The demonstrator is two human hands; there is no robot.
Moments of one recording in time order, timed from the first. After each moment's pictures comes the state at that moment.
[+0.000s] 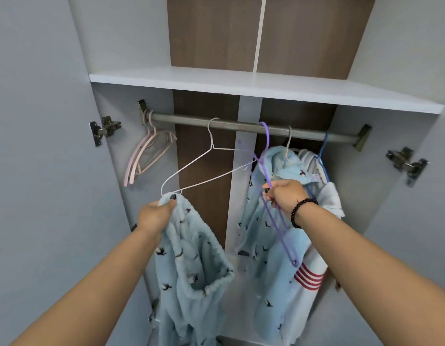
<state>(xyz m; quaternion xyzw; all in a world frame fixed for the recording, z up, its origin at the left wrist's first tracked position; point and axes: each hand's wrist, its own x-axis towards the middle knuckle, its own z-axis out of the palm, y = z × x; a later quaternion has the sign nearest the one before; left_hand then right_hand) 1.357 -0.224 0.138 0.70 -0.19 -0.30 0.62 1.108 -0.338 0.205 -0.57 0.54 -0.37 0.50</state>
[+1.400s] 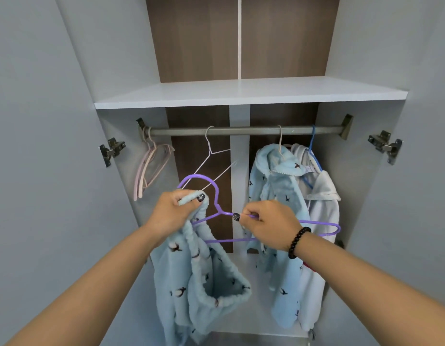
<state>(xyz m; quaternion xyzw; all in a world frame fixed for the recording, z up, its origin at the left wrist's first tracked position) 1.339 -0.165 0.217 0.65 -0.56 -0.20 0.47 1.117 -0.208 0.220 -0.87 0.42 -0.23 0.14</state>
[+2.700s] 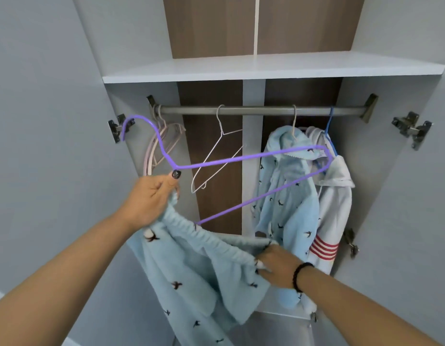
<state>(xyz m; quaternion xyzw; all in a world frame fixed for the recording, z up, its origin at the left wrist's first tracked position) 1.371 -0.134 0.207 0.63 -0.63 -0.06 0.45 1.085 -0.220 0.068 -0.94 0.31 0.04 0.11</state>
